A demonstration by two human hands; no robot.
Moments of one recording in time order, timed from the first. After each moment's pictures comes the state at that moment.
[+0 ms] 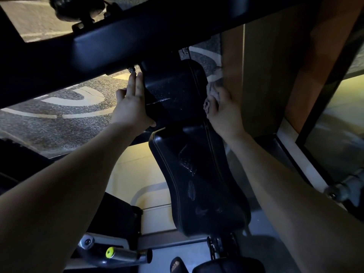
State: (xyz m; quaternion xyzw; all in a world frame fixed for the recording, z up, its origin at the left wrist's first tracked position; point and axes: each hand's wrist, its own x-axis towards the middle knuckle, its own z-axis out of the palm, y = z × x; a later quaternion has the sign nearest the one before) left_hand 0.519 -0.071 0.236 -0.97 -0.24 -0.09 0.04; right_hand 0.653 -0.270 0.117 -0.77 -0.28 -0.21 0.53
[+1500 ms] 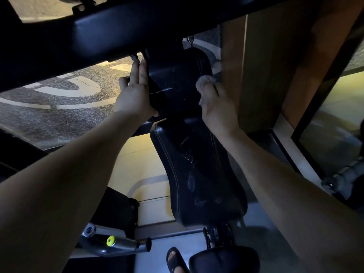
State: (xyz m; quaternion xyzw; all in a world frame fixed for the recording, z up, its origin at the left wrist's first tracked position) left_hand 0.516 -0.074 0.238 -0.96 -0.25 -0.08 0.04; right_hand 0.625 -0.259 0.125 -0.78 -0.36 -0.30 0.40
